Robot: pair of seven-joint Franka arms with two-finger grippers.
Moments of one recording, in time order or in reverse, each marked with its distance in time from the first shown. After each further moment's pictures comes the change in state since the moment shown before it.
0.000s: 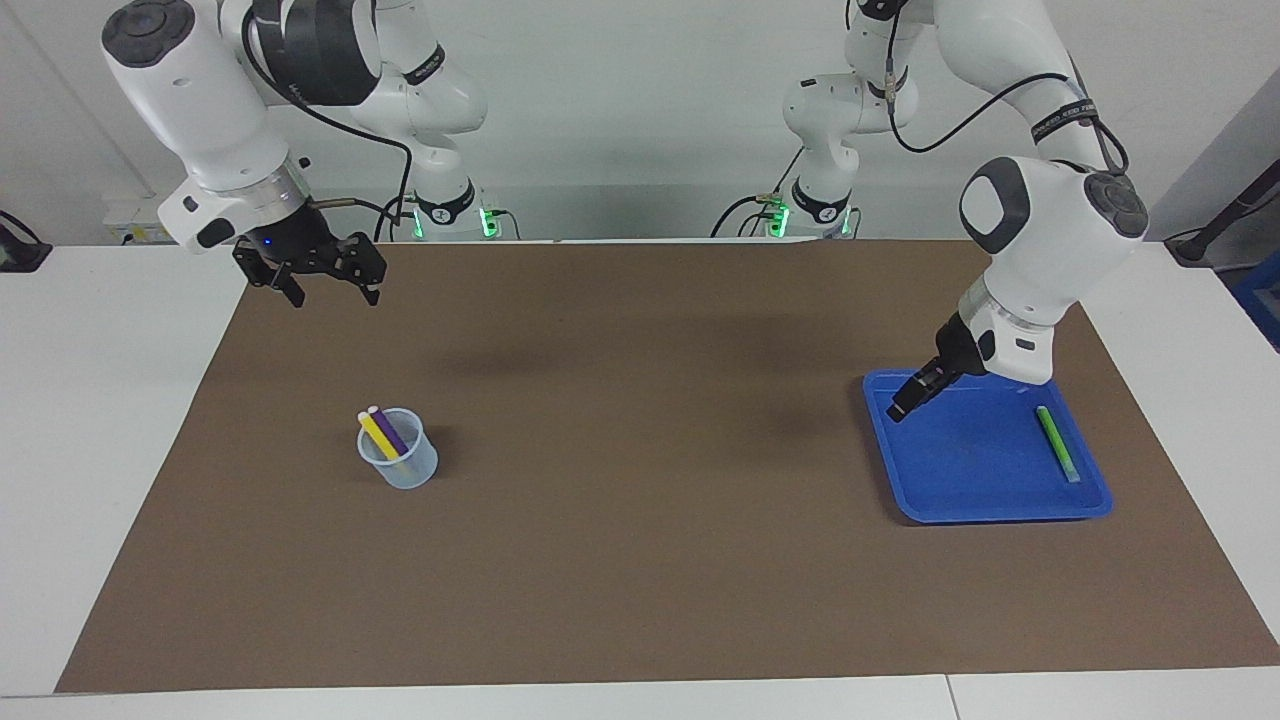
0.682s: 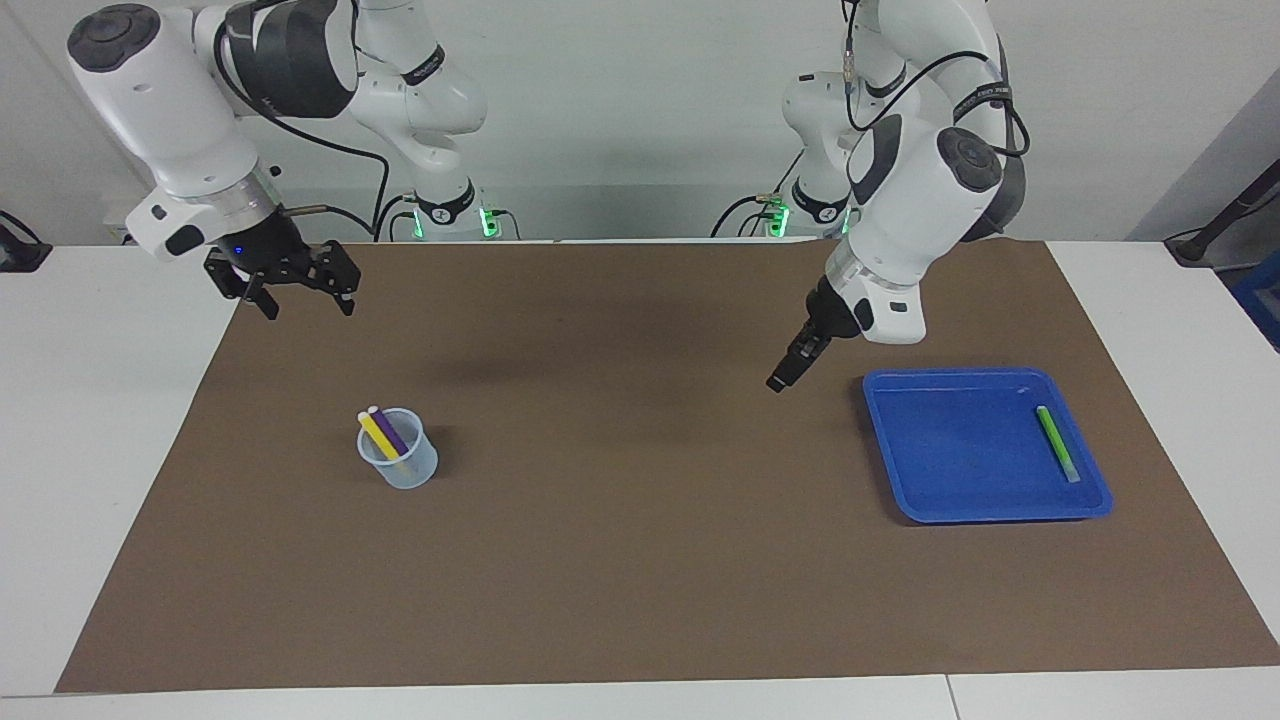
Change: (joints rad) left arm -0.183 -0.025 -0.082 0.013 -0.024 0.021 -0.599; right arm -0.063 0.021 -0.006 -0.044 0.000 0.129 -0.132
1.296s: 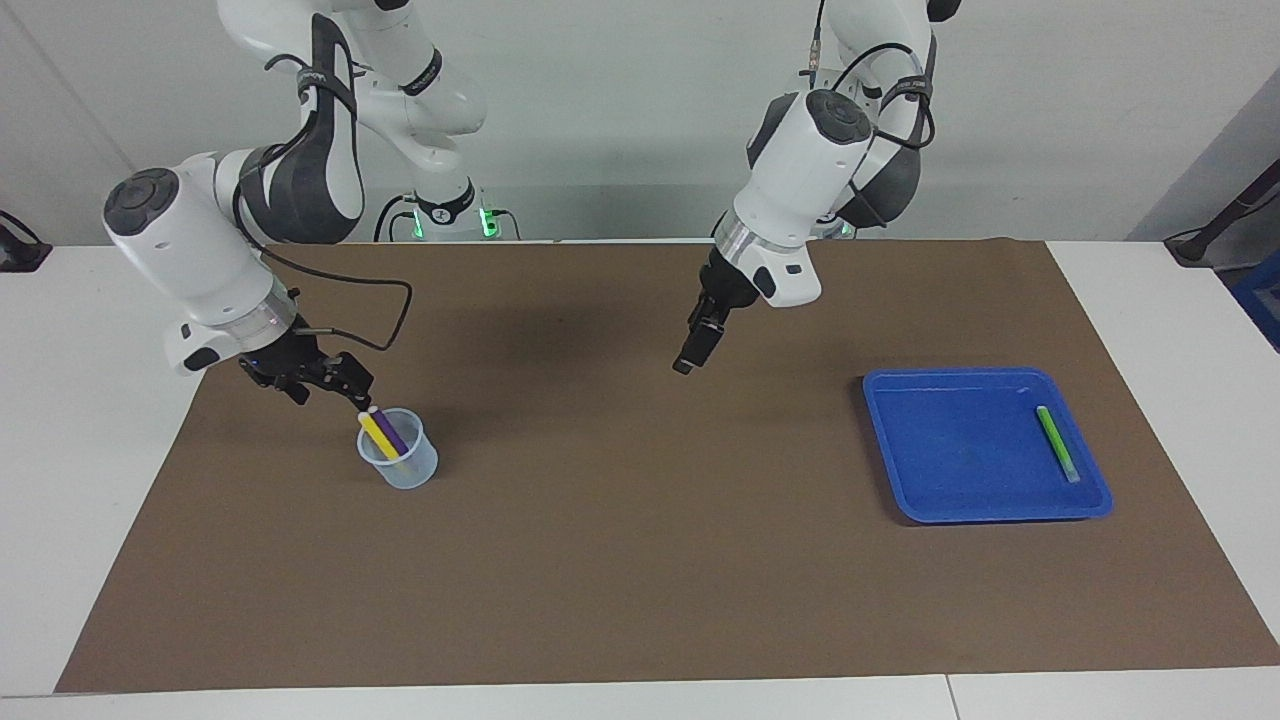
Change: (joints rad) left arm -0.167 0.001 -0.014 -0.003 -0.003 0.137 -0.433; right arm -0.015 0.192 -0.002 -0.026 0.091 0.202 0.230
